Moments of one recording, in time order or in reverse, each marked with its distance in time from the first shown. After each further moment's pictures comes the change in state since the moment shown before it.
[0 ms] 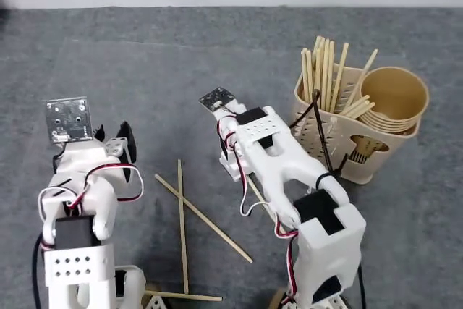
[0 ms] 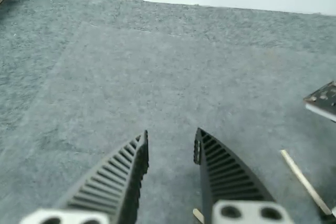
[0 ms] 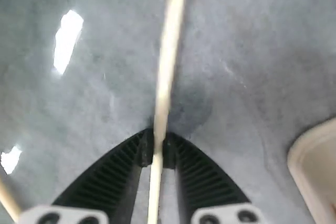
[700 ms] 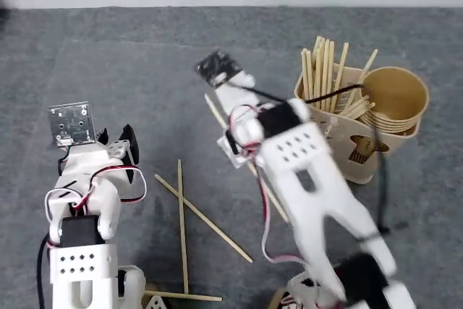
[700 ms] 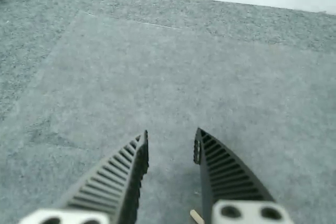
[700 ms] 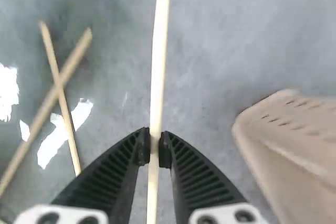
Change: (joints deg) left arm 0.0 0.0 4.8 -4.7 2.0; right arm -1.5 -36.3 -4.5 15.9 0.0
